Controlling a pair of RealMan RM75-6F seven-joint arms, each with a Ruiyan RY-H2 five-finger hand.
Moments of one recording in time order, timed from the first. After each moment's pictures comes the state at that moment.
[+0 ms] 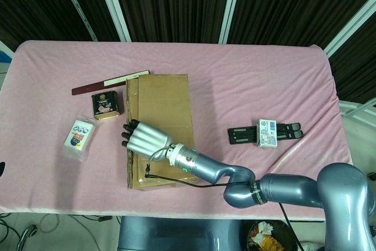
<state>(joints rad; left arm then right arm) -0.03 -1.08 -0.07 -1.52 1.42 1.61 -0.18 1.24 -1.55 0.32 -1.53 -1.35 0.69 -0.42</state>
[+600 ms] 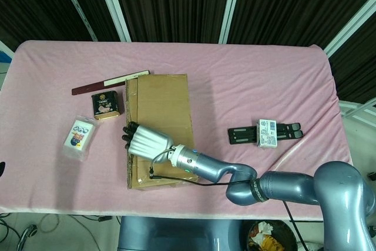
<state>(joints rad) -0.02 -1.08 -0.08 -1.52 1.43 1.61 -0.20 1.27 -1.53 0.26 -1.50 -1.40 0.71 -0.48</state>
